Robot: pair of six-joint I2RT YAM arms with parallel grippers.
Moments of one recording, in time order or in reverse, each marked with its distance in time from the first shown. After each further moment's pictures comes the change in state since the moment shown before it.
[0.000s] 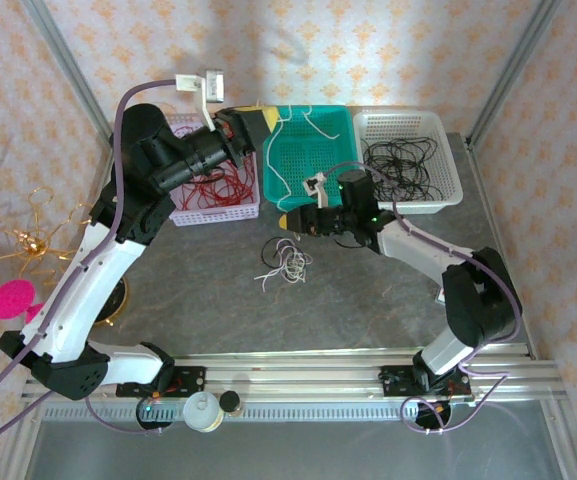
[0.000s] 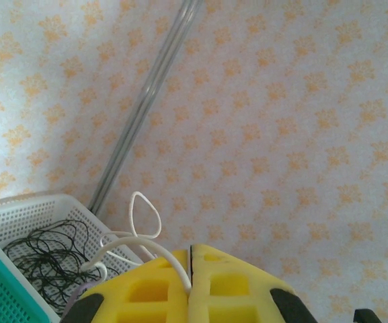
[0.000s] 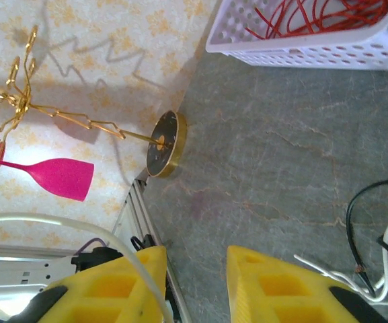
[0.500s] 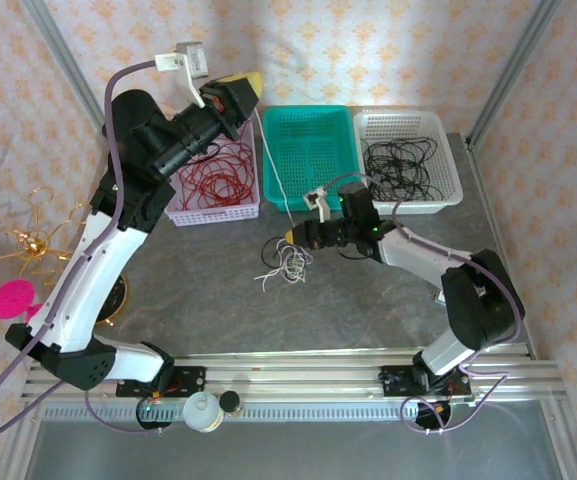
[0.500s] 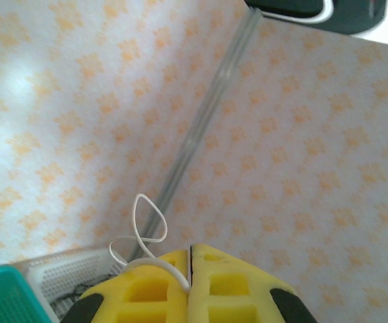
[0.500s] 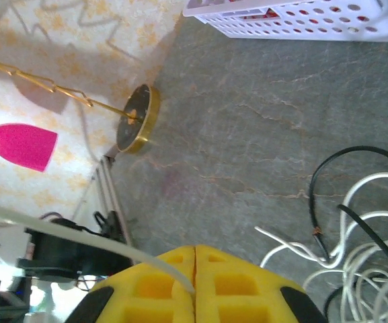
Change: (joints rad) left arm 0.053 0.065 0.082 0.077 -0.144 0.029; right arm 0.011 -0.037 -0.106 -0.003 0.037 -0.170
